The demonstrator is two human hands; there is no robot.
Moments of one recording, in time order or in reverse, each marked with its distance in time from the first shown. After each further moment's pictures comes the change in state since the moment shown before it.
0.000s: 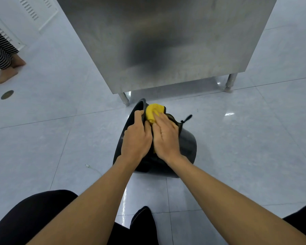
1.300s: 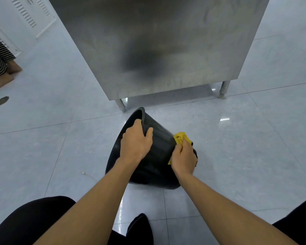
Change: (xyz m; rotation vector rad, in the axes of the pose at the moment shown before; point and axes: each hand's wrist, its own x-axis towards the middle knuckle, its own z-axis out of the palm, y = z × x) left_hand 0.012 0.004 0.005 0.142 -0.042 -0.062; right_hand -0.039 0.044 -0.024 -0.082 0.236 0.627
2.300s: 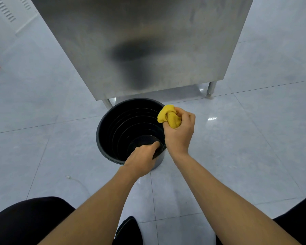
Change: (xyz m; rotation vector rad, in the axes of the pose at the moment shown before) left_hand -0.015 -0.016 0.065 0.260 -0.450 0.428; right_hand 0.034 -0.067 -0.036 0.380 0.226 -0.397
